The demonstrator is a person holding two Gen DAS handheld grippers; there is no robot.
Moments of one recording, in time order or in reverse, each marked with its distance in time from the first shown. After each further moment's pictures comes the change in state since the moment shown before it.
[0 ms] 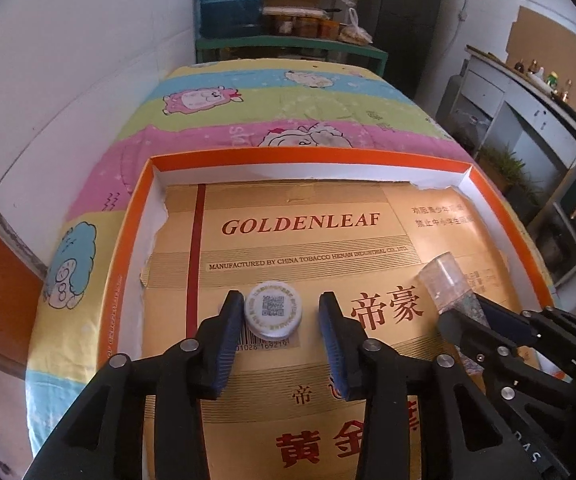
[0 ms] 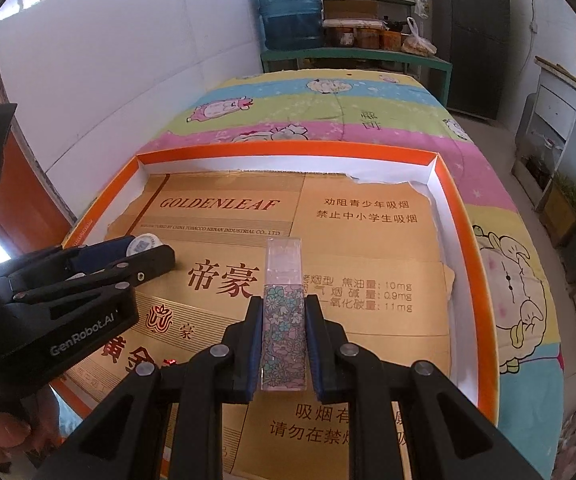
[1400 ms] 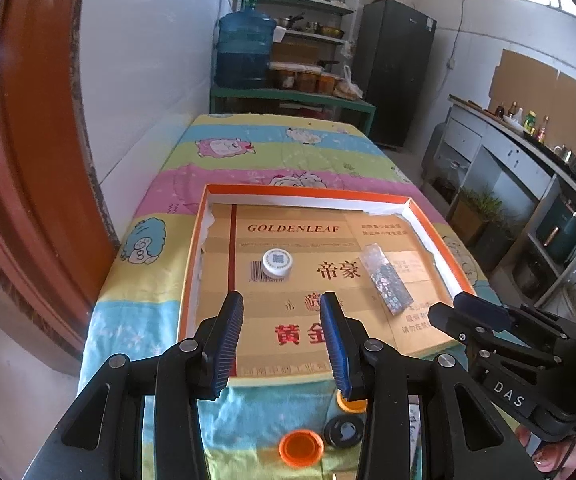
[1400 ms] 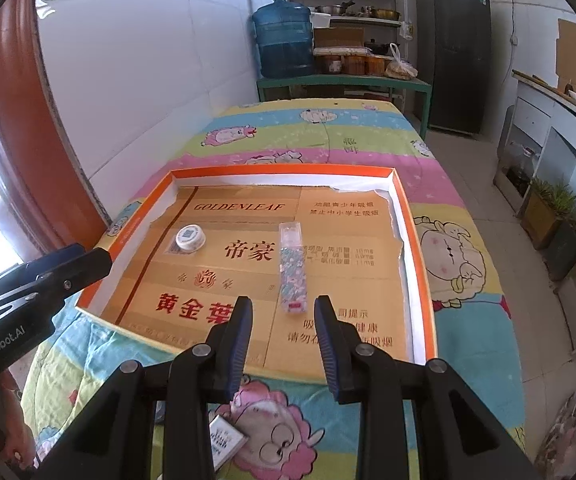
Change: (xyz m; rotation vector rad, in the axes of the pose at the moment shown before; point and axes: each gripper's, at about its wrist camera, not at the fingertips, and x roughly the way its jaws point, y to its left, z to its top) left arm -0.138 0.006 -0.062 -0.044 -0.187 -0.033; right arm -0.087 0.017 -0.034 0.014 -0.088 -0.033
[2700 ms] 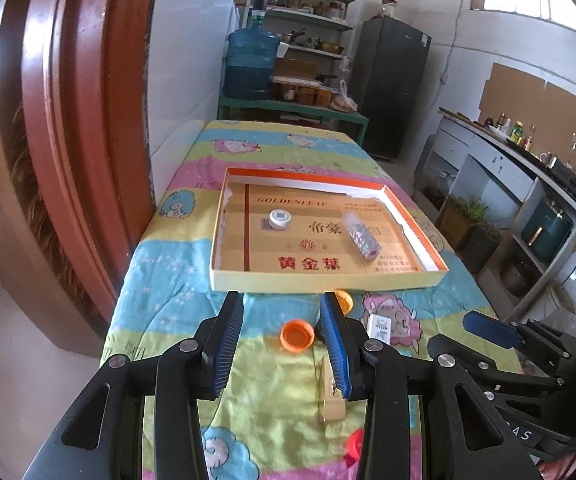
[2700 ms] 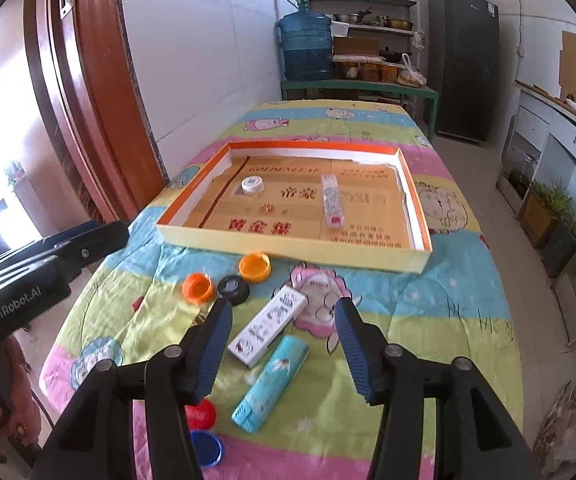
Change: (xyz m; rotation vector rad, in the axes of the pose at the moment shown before) left arm -0.097 0.010 -0.068 -0.022 -0.046 -0.018; right arm -0.092 0.039 -0.077 -0.045 -0.009 0.025
